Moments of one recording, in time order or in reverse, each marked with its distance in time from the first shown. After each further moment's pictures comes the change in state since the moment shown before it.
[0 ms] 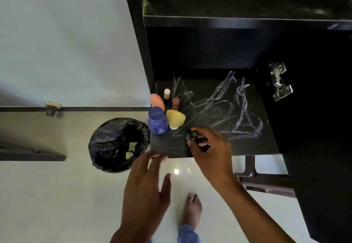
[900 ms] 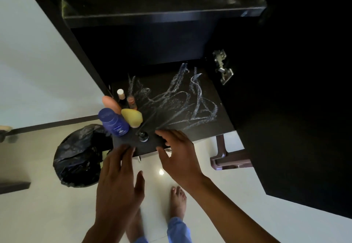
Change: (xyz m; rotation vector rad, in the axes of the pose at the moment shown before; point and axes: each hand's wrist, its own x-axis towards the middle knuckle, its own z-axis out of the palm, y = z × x) left_hand 0.011 0.003 0.006 0.216 -0.145 0.109; right_hand -0.034 0.000 -0.007 -0.164 -0.054 -0.002
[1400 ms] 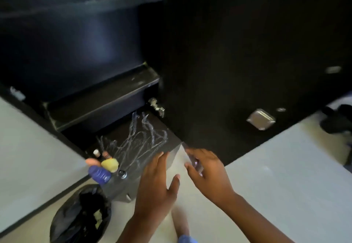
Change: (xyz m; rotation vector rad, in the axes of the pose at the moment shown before) left_hand -0.029 0.148 -0.126 -0.275 -0.244 0.440; right_hand -0.130 -0.073 -0.192 -0.117 0.300 0.394
